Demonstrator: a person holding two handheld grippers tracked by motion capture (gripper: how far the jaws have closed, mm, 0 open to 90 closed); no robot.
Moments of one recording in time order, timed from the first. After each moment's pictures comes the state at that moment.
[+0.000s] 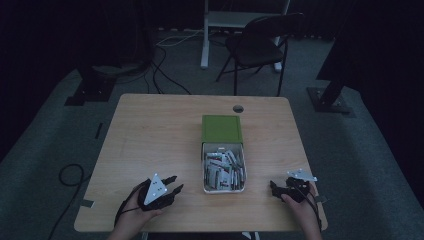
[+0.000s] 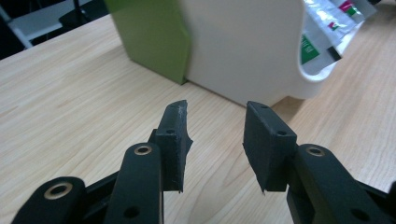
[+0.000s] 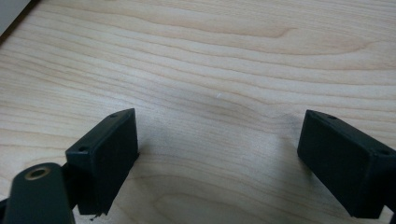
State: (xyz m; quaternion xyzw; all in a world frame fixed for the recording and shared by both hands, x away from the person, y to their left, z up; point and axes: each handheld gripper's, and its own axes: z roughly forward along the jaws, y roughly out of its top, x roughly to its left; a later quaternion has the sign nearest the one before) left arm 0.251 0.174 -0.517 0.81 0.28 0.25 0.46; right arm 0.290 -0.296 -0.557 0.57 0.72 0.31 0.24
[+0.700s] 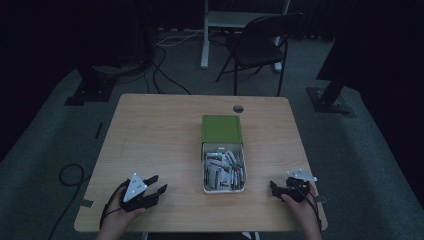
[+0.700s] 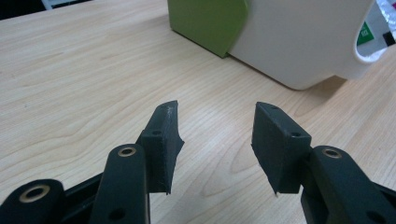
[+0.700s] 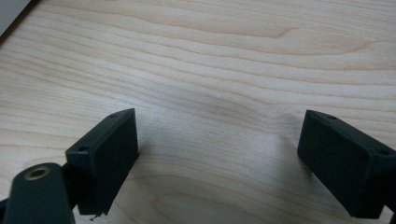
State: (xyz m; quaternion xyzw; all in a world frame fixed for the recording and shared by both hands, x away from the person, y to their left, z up) left arm 0.250 0.220 -0.524 0.78 0.35 0.22 0.46; right arm 0.290 -0.296 -0.557 0.57 0.72 0.31 0.24
